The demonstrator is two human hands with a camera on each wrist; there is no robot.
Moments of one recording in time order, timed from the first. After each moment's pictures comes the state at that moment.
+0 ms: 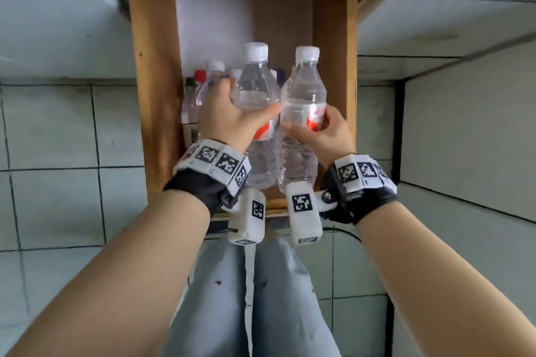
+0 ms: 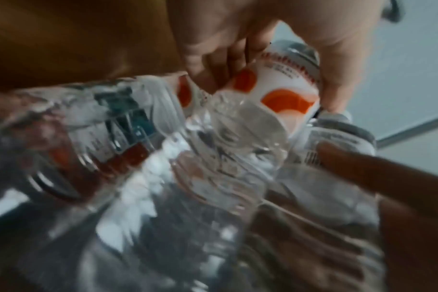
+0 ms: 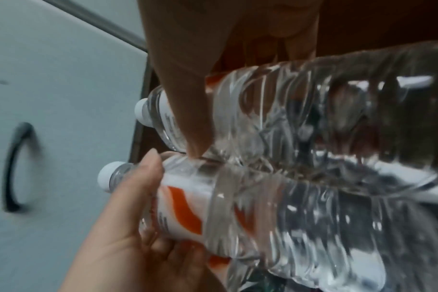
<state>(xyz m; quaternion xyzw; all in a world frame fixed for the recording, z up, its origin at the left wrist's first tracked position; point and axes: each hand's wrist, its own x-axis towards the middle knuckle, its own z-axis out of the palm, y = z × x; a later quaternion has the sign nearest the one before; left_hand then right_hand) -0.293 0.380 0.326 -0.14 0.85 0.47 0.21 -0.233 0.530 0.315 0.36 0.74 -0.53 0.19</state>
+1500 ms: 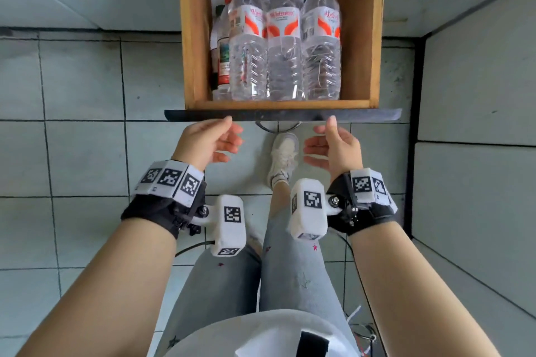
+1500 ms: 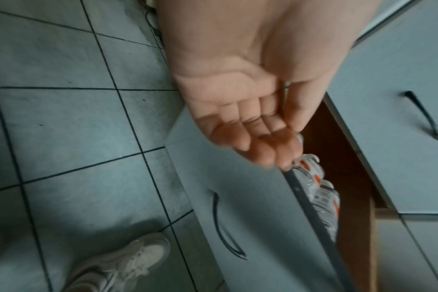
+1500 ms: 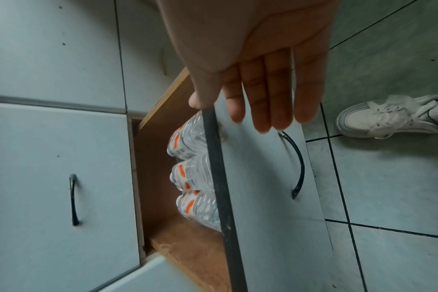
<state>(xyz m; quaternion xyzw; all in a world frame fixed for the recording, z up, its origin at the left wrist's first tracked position) -0.121 0.253 0.351 -0.25 0.67 0.60 0.36 -0.067 0.453 0.339 0.48 0.57 -0.65 0.14</state>
